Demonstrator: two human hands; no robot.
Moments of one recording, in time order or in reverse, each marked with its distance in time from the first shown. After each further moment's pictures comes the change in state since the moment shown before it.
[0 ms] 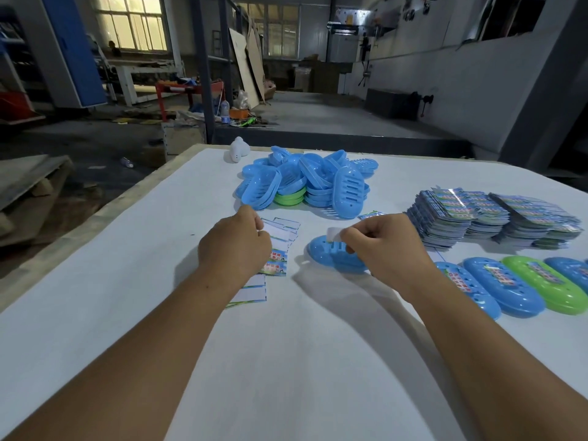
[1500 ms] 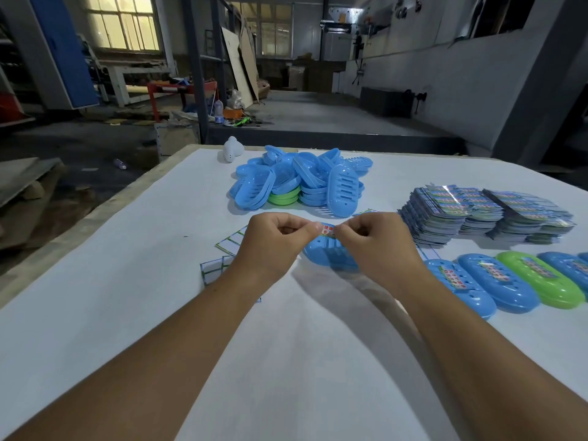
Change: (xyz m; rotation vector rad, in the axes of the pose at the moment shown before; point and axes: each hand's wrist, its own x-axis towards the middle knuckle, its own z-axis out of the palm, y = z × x) left_hand -0.020 0.041 0.014 -0.887 -0.163 0.080; right_hand 0.002 0.000 0.004 -0.036 0.058 0.005
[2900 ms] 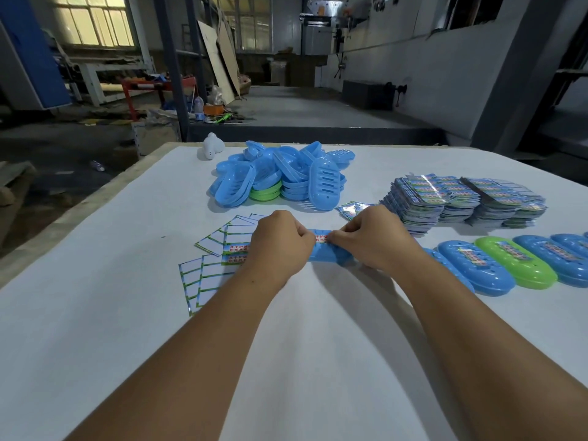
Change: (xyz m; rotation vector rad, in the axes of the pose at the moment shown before) left_hand 0.008 0.005 0.038 0.585 -0.034 -0.023; right_hand 0.012 0.013 -0.021 -0.371 -0.123 0.158
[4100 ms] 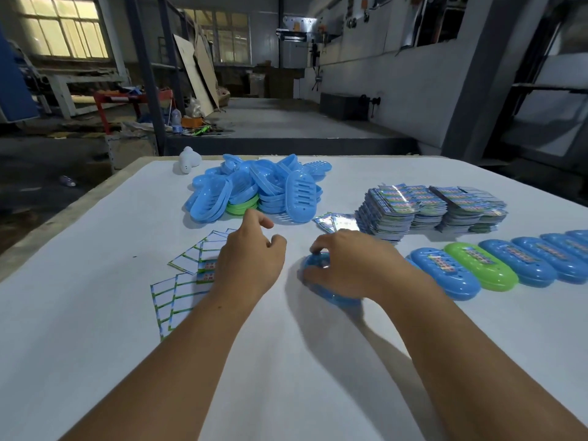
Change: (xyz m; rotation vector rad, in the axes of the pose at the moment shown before) left_hand 0.008 -0.017 0.011 -0.089 0.193 0.087; right_hand -0.022 -0.005 -0.012 -0.465 -0.136 -0.184
